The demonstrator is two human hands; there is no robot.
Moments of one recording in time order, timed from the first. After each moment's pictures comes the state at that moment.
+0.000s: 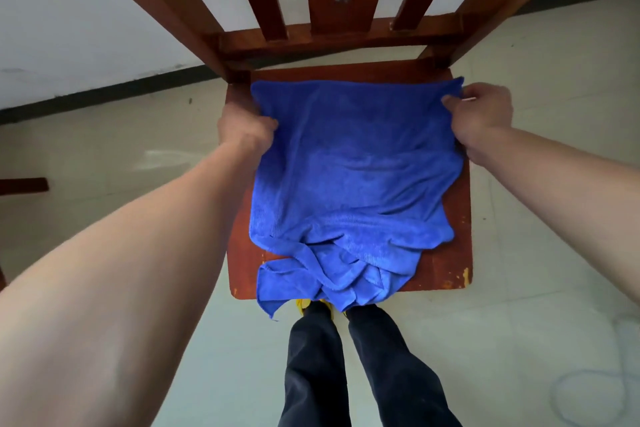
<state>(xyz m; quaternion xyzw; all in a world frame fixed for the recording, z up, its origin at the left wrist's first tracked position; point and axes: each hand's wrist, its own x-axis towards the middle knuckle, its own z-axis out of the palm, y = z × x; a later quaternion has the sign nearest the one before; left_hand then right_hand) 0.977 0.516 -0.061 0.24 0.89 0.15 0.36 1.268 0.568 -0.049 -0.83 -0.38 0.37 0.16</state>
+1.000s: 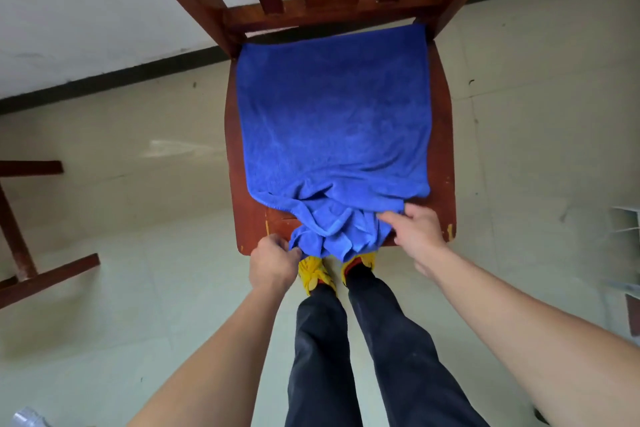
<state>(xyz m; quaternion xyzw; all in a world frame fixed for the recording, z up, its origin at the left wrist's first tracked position) 1.042 0.285 -0.029 0.20 0.86 -0.05 0.46 1.248 0.356 -0.021 -0.77 -0.23 0.59 0.10</state>
